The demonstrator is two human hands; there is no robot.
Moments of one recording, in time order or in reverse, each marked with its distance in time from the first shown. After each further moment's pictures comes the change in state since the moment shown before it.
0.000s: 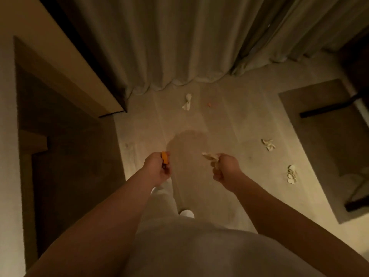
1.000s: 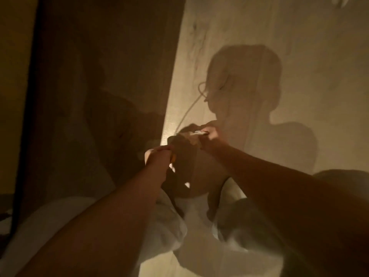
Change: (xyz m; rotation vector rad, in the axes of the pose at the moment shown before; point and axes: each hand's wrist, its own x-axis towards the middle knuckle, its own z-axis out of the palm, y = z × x) left_hand 0.411 -0.290 -0.366 -0.185 0.525 0.085; right_hand 0.368 0.457 0.262 -0.931 -0.545 -0.264
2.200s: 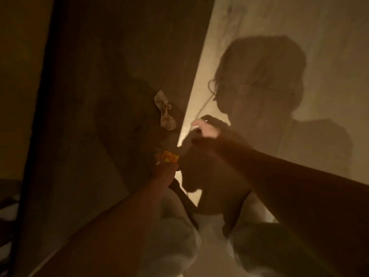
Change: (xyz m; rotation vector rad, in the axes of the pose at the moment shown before) left_hand 0.058 -0.046 -0.042 0.228 0.025 0.010; right_hand 0.026 -0.041 0.059 -0.411 -0.247 -0.135
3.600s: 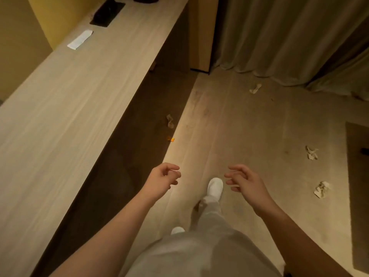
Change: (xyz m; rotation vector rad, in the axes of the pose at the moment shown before) left_hand -0.773 -0.260 -0.230 0.114 -0.247 0.619; right_hand -0.900 -0.021 0.124 0.523 0.498 -0.100
